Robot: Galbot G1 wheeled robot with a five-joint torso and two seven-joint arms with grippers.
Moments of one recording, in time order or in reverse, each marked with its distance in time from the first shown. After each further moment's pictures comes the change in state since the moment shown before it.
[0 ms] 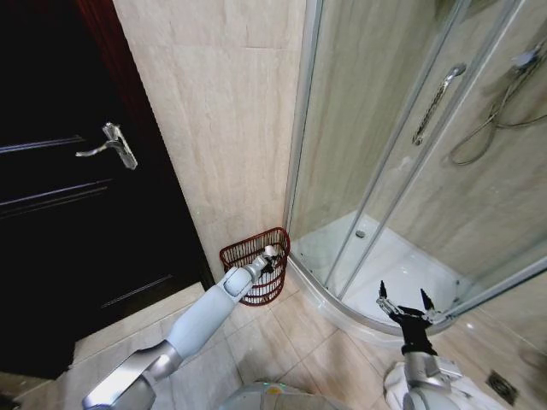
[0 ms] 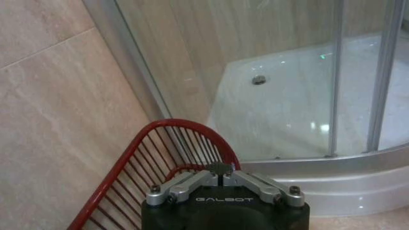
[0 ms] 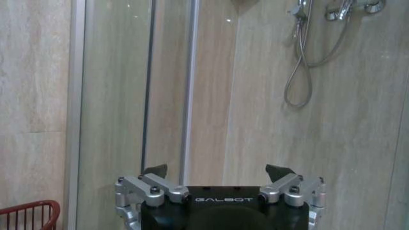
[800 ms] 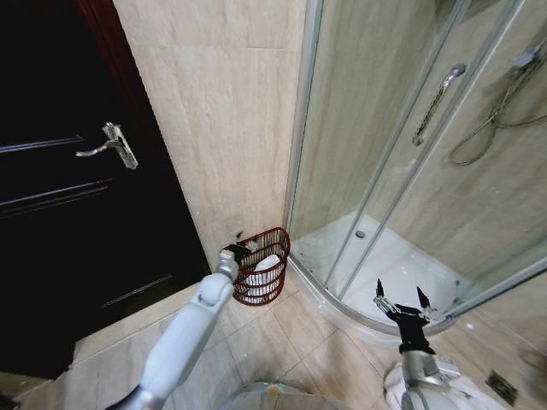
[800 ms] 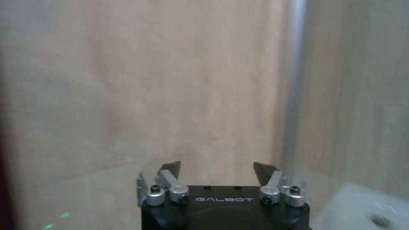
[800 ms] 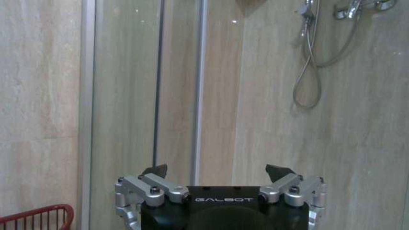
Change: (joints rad) left arm 0.346 -0.022 -0.454 -0.414 -0.264 -0.150 -0.308; right arm -0.004 0.000 -0.008 0.027 0.017 -0.019 -0.029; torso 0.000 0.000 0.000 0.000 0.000
